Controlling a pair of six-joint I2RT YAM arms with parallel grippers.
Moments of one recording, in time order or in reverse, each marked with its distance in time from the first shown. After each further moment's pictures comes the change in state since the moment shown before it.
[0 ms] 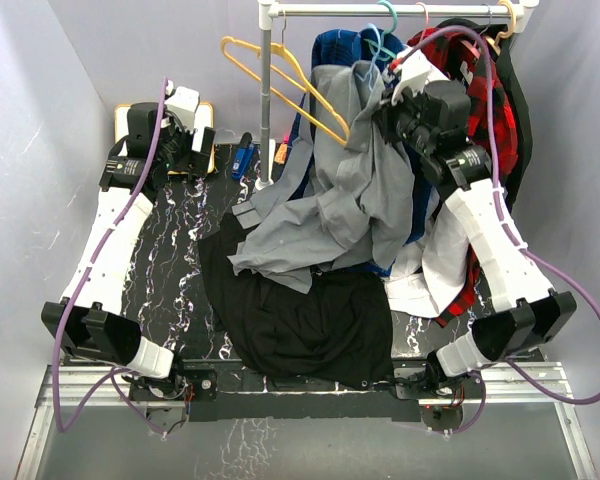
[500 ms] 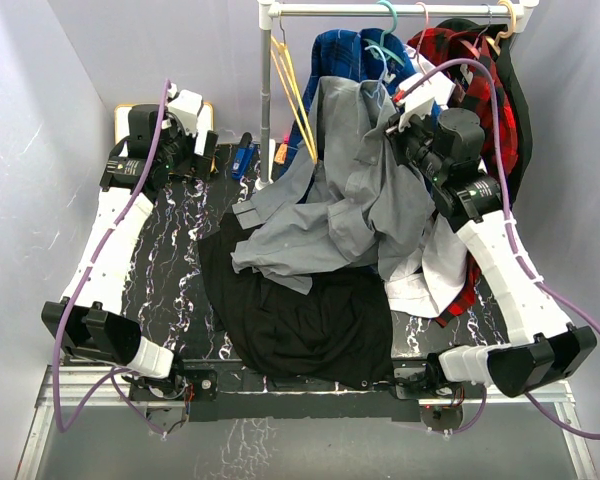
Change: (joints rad) left arm 0.000 0.000 -0.011 -0.011 0.051 0.000; right arm 0.000 -0.229 -0.323 0.113 -0.004 -0.166
